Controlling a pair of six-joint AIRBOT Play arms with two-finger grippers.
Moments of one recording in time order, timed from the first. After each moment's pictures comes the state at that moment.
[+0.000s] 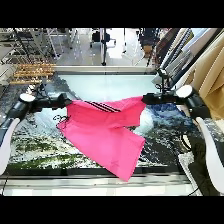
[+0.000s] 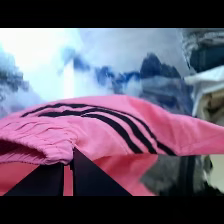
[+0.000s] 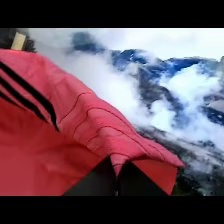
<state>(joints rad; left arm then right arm) 0.12 -1.71 1.50 0.61 -0.97 -1.24 -0.02 -1.48 1.51 -0.95 1.07 1.14</state>
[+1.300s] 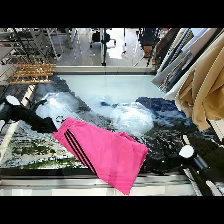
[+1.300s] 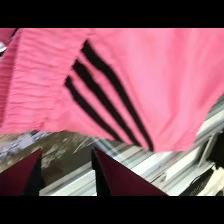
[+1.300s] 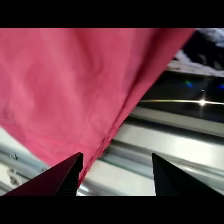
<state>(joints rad) 0.23 -1.66 1.47 1.02 -1.62 -1.20 -0.06 -0.91 0.43 -0.93 1.25 1.39</state>
